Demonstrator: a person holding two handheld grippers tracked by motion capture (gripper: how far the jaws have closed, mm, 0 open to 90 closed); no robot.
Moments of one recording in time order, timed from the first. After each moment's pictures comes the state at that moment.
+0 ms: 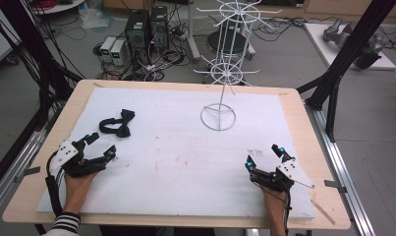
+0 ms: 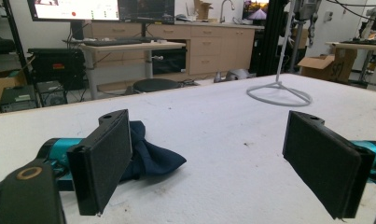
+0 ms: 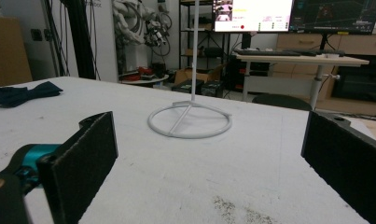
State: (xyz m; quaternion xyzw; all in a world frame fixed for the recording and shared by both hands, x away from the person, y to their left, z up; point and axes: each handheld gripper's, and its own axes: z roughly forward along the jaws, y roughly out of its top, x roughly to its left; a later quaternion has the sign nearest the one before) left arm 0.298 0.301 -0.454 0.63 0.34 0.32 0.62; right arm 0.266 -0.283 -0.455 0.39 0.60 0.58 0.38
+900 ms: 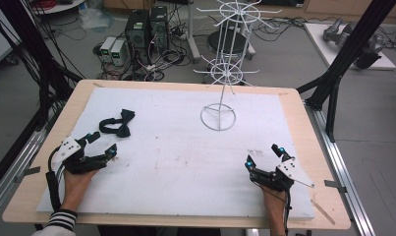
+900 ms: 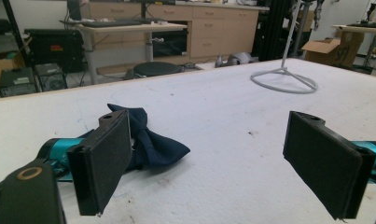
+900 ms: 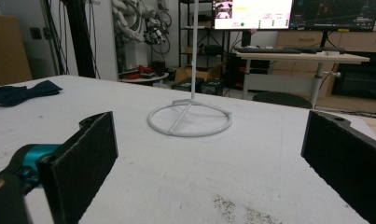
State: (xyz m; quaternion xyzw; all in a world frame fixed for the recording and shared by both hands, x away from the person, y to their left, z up) left arm 0.306 0.301 -0.448 0.65 0.36 0.30 0.60; right arm 0.267 -0.282 -0.454 0.40 0.60 0.58 0.37
